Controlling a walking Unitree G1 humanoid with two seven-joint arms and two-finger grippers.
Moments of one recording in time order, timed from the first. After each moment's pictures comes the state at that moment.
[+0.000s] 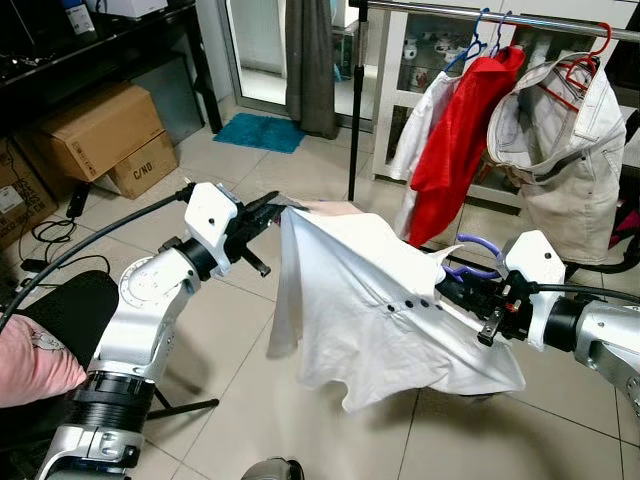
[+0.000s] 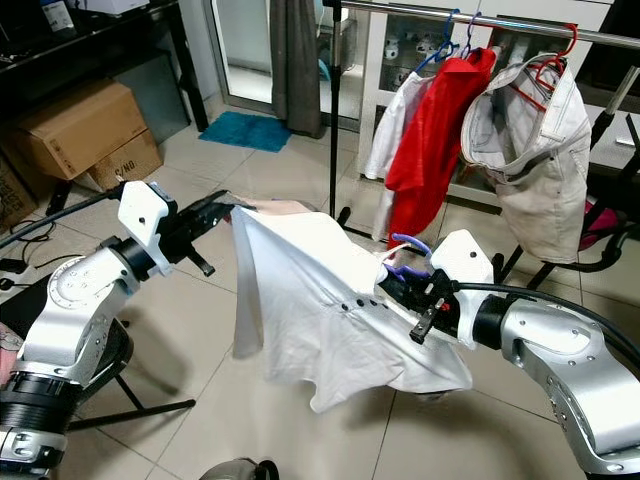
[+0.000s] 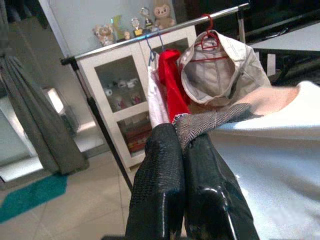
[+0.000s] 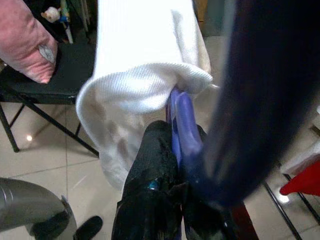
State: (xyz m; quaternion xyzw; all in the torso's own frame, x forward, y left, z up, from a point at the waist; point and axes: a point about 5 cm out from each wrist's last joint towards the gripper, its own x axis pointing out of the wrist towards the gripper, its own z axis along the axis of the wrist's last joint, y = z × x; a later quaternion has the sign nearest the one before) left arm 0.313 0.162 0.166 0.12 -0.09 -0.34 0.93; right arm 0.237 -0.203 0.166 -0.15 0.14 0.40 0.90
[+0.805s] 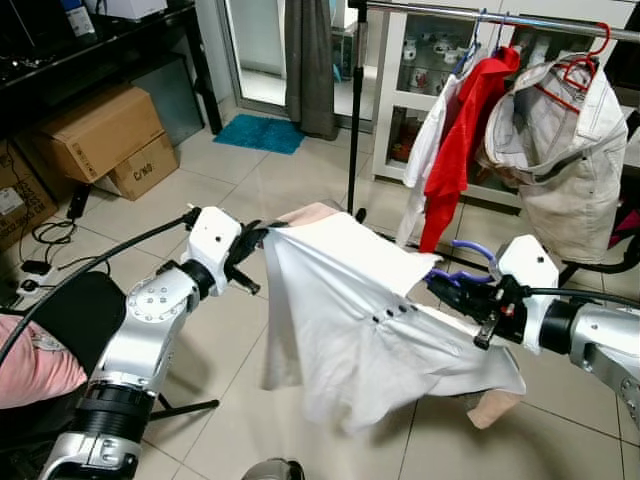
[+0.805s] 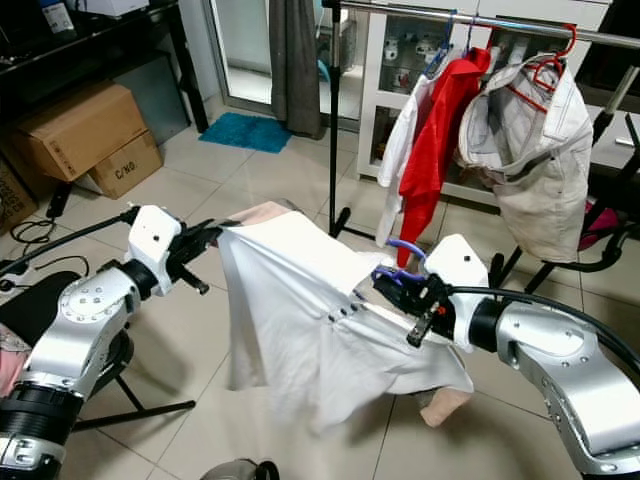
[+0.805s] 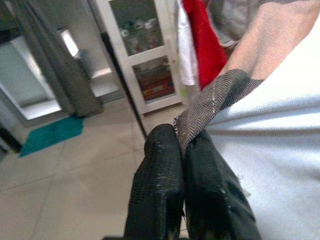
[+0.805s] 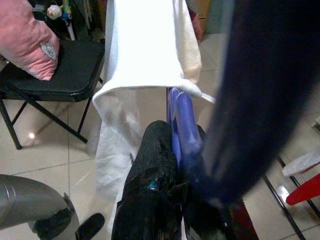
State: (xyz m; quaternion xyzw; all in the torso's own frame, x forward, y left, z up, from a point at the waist) left arm 0.312 0.173 0.125 0.13 0.02 -0.29 0.95; right arm 0.237 -0.199 0.162 -0.15 0.14 0.40 0.89
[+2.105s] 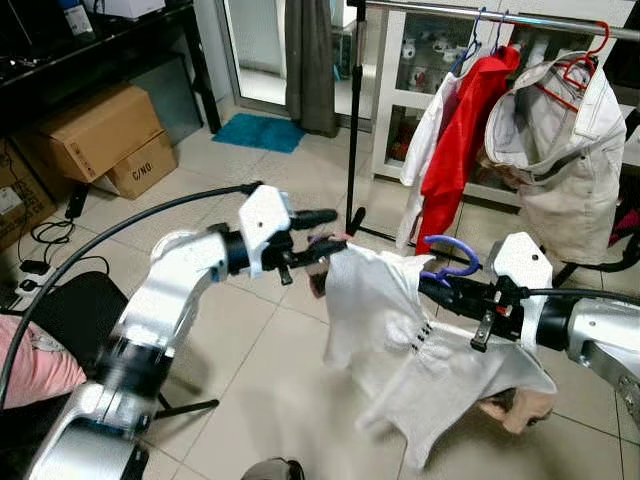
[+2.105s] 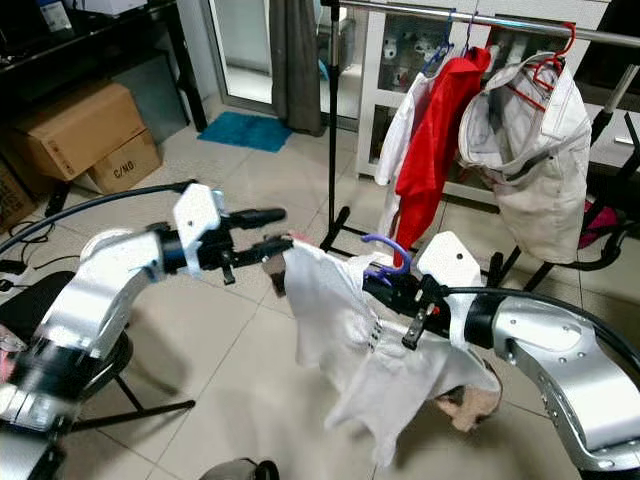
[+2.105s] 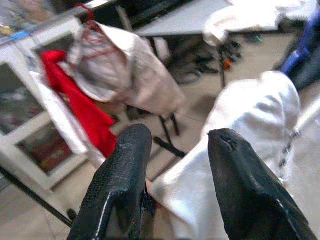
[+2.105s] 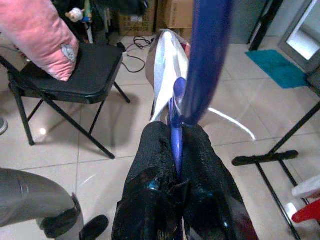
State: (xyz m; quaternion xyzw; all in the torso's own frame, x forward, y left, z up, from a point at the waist) left arm 0.320 0.117 0.174 0.18 -0.04 -0.56 0.81; right arm 0.235 -0.190 0.170 -0.16 0.12 0.44 0.87
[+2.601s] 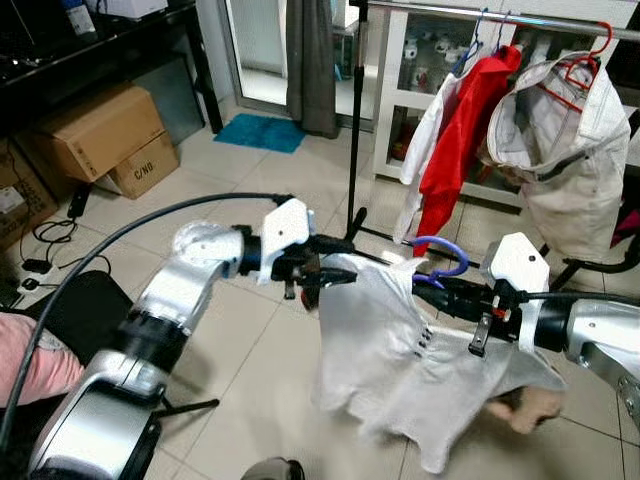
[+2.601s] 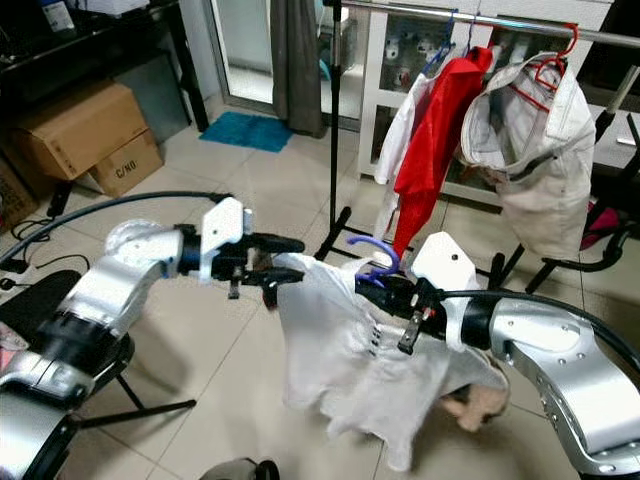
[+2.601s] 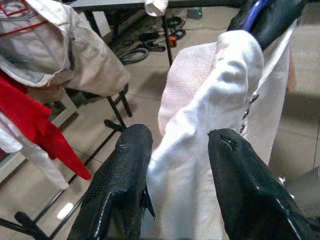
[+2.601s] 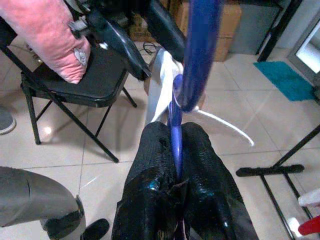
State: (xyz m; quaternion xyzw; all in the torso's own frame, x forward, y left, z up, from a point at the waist) left arm 0.327 0.103 0.159 0.19 0.02 -0.64 0.74; right arm 0.231 -0.182 0.178 -0.17 0.11 0.46 0.86
